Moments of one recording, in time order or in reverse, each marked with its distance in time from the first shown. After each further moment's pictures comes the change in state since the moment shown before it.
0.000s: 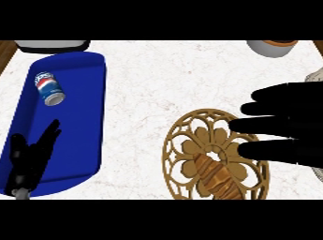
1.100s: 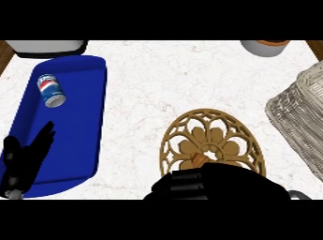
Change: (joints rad) left arm -0.001 0.047 -0.006 0.055 0.043 -0.010 -0.053; right arm 0.532 0.552 0.361 -0.080 0.253 -0.514 -0.121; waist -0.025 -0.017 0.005
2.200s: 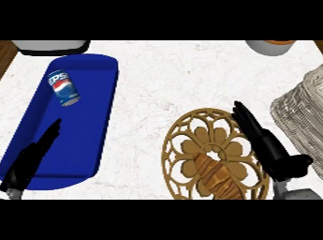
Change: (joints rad) left arm -0.051 0.091 -0.119 0.077 -0.139 -0.060 -0.213; right arm 0.291 0.083 -0.348 0.532 -0.207 -0.439 -0.090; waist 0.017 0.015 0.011
